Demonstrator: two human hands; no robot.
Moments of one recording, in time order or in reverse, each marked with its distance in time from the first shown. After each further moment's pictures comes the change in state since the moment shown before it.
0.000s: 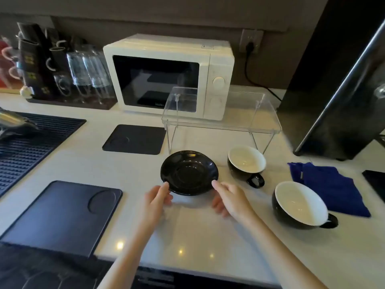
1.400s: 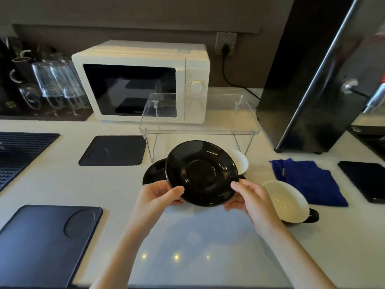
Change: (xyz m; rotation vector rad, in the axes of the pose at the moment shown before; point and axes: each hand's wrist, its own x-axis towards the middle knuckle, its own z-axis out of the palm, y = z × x) left_hand -0.010 0.052 0.020 -0.063 -0.334 0.197; right_hand -0.042 -0.014 -0.058 0.520 0.108 -0.176
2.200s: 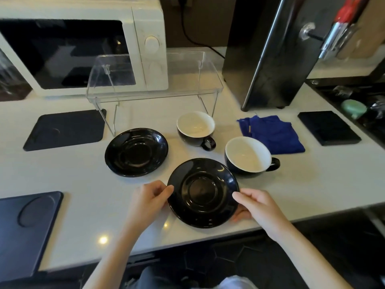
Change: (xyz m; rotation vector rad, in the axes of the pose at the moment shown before) left_hand -0.018 -0.070 0.038 0.467 -0.131 -0.067; right_hand -0.079 0.051 -0.074 -0.175 0.040 0.244
